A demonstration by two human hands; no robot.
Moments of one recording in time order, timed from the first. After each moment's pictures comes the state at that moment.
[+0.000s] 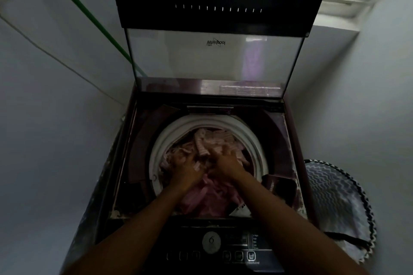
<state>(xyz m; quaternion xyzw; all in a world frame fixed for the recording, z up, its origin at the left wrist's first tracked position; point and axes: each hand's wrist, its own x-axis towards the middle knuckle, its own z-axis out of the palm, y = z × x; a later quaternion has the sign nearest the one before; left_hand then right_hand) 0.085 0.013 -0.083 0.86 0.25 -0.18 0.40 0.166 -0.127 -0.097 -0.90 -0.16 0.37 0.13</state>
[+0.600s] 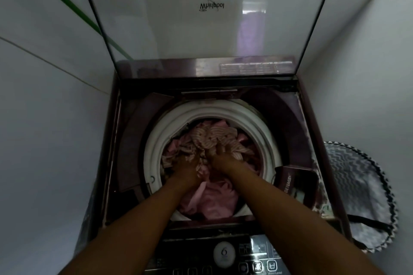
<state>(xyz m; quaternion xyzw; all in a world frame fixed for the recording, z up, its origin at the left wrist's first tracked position) 0.095 0.034 -0.168 0.89 0.12 -0.33 0.29 0.176 -0.097 -0.177 -0.86 -0.21 0.46 -0.01</state>
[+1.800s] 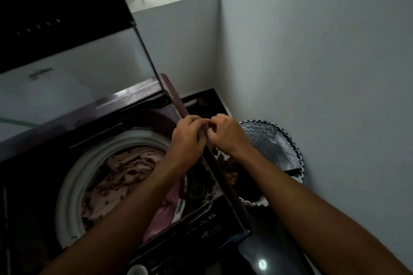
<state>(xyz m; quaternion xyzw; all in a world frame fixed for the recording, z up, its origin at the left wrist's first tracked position) 0.201 -0.215 -0.018 0.92 -0.20 0.01 0.34 0.196 -0.367 -0.010 -0.94 0.00 0.01 0.33</state>
